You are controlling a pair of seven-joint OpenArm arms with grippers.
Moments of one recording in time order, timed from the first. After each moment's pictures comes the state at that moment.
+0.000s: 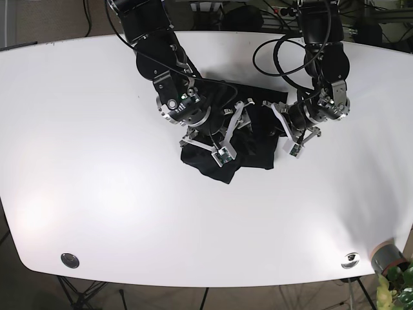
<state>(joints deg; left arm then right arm) -1.0 -6.2 -11.6 81.0 -16.1 -39.9 45.8 3.4 -5.1 -24.7 96.6 5.7 8.8 -50.2</state>
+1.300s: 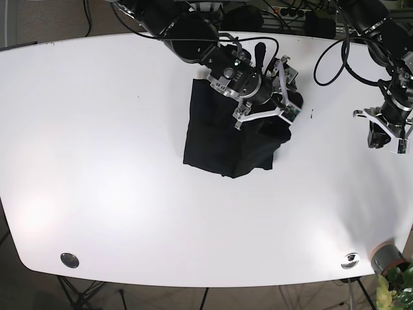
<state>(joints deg) 4.0 -18.1 -41.4 98.1 -23.1 -39.9 49.5 4.5 -7.8 -49.0 95.9 -2.2 9.0 -54.2</state>
